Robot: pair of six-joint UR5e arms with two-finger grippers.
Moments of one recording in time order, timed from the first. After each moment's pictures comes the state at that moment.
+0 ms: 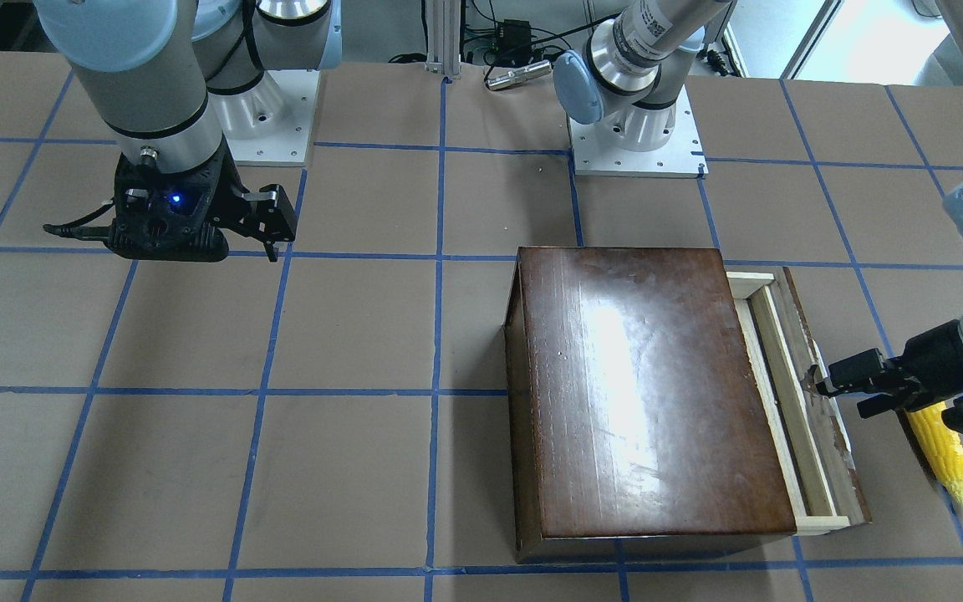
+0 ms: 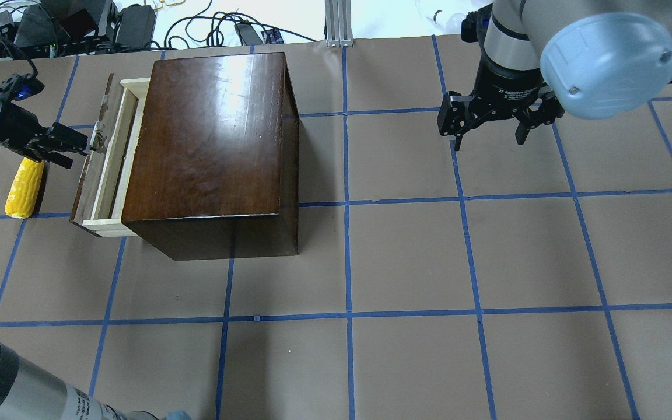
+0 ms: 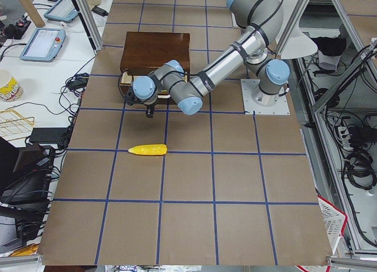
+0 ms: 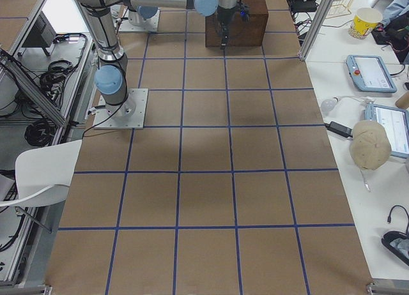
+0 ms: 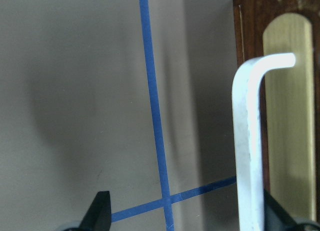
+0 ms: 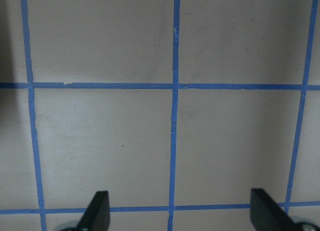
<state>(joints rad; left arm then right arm) -0.97 -2.03 -1.55 -1.34 1.23 0.72 1.65 -1.48 1.58 -1.62 -1.63 0.06</state>
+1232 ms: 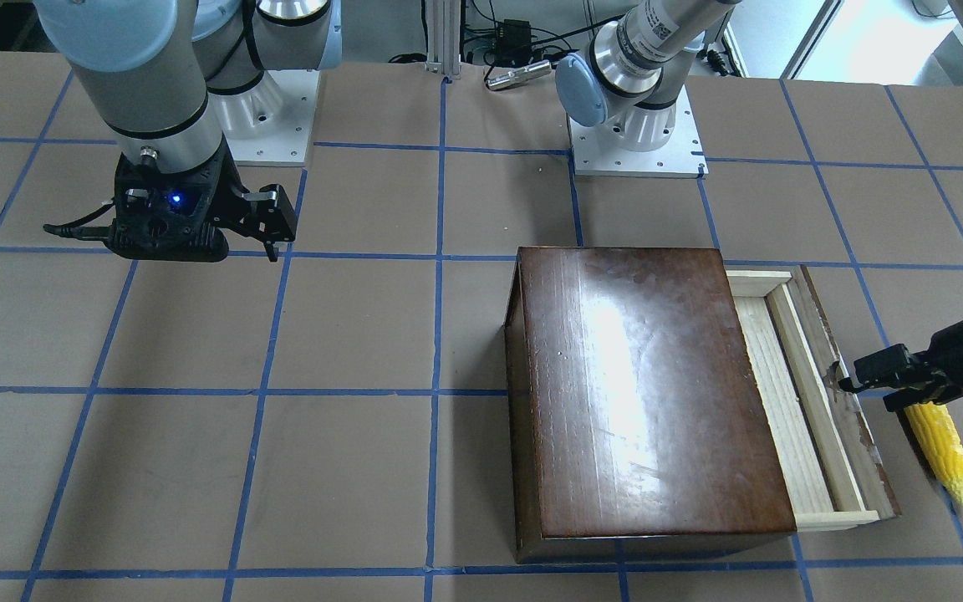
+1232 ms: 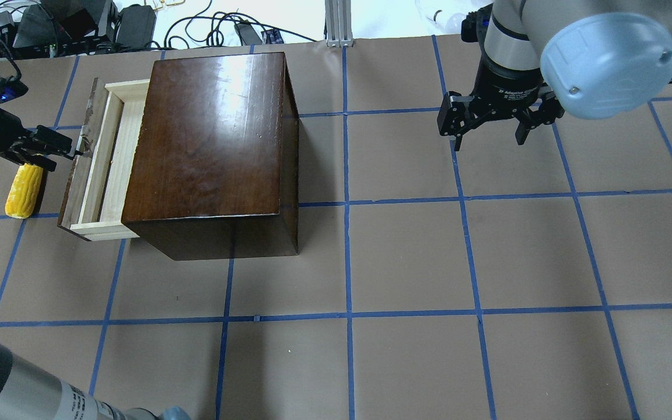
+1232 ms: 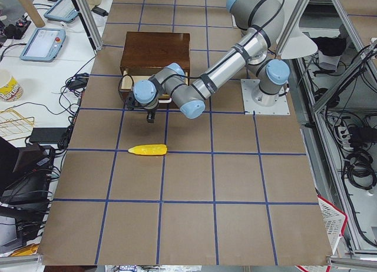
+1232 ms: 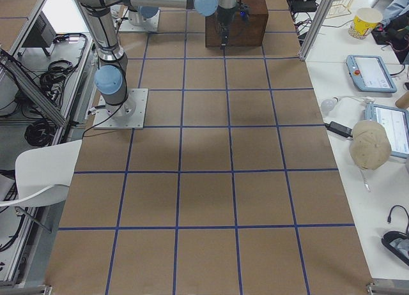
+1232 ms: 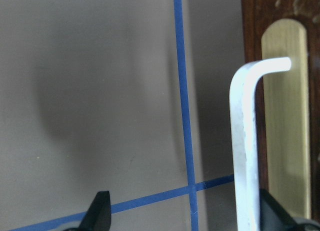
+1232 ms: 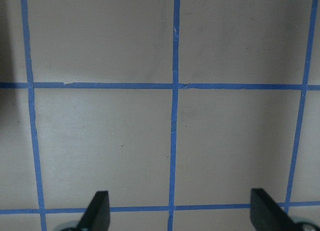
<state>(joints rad) -0.94 -2.03 -1.53 -1.34 1.26 0.73 1.65 -1.48 1.58 -1.62 -1.63 0.06</state>
